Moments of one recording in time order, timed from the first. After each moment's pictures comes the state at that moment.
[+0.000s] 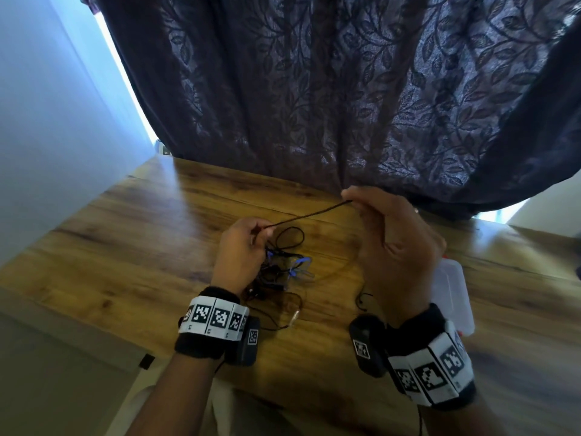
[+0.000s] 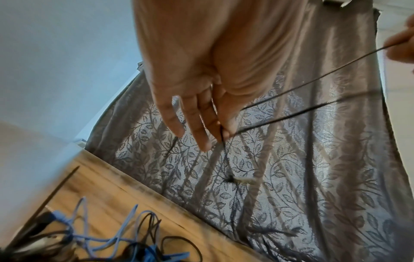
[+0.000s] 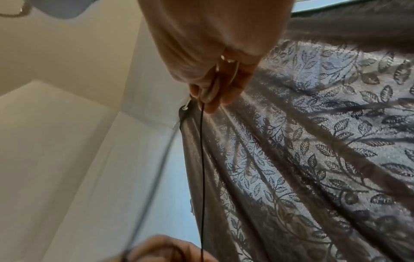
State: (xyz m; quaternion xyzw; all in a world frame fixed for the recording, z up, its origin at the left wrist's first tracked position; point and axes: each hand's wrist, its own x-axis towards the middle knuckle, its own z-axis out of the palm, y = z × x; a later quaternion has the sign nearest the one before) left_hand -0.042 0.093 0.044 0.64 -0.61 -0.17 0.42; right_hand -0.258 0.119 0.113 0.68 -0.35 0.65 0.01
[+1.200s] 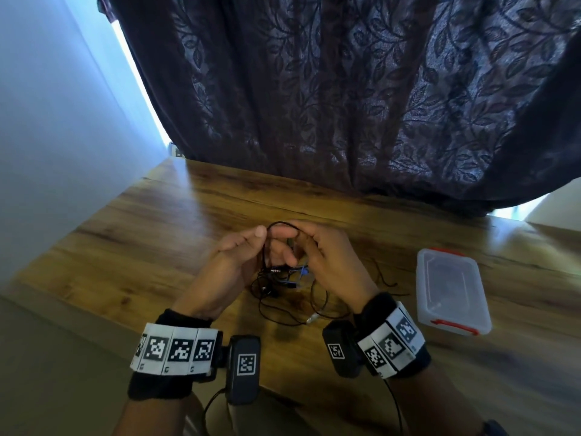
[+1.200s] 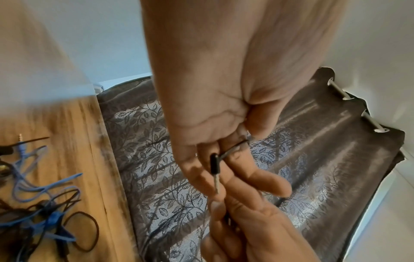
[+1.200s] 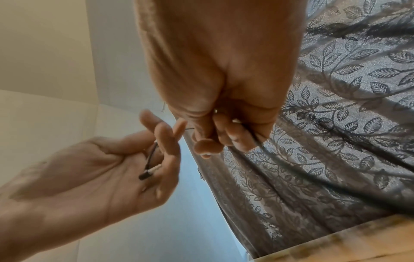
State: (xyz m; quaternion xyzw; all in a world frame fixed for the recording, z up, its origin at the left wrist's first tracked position) left_hand -0.026 0.153 0.090 0.35 -0.51 -0.60 0.51; right_hand -0.204 0.095 0.067 0.79 -0.35 0.38 -0.33
